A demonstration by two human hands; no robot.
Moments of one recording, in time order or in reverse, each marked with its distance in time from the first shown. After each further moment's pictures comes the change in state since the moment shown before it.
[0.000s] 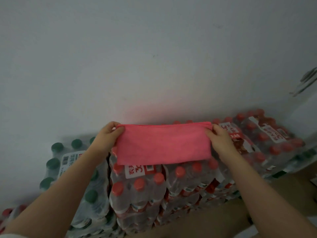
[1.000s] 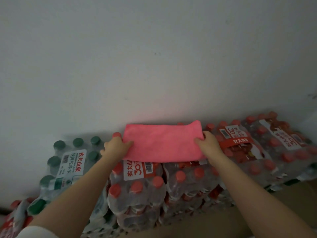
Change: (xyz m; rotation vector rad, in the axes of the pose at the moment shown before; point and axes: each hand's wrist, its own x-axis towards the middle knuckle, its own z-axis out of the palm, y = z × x) left_hand 0.014 -0.032 0.028 0.805 0.119 -0.264; right_hand 0.027 0.028 0.038 -0.324 -0.075 0.128
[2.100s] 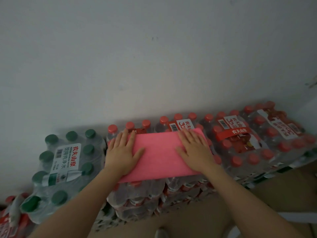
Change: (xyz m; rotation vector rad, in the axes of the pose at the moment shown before) left_hand -0.034 -0.018 0.038 0.423 0.071 0.462; right_hand -0.037 0.022 0.030 -0.792 -0.258 -0.436
